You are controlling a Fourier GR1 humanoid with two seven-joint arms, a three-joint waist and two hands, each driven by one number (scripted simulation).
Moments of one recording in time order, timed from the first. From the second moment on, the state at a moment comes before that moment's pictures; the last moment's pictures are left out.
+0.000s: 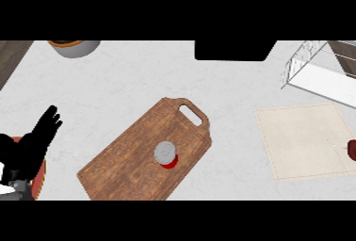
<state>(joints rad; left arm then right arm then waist) -0.01 0.31 0.15 -1.40 0.09 -0.07 0.08 -1.02 -0.90 -0.33 -0.58 0.76 0.02 0.13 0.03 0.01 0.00</state>
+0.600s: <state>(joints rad) 0.01 0.30 0.16 -1.43 0.08 -0.08 0.10 -1.12 -0.94 -0.47 -0.43 0.63 0.04 0.06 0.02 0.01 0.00</state>
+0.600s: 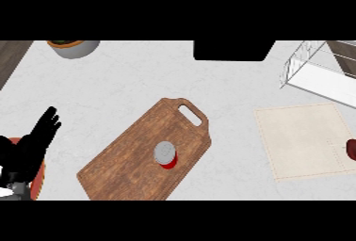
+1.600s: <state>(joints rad) 0.03 0.29 0.18 -1.43 0.08 -0.07 0.10 -0.99 -1.40 -0.77 -0.38 0.33 0.38 0.08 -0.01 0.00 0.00</state>
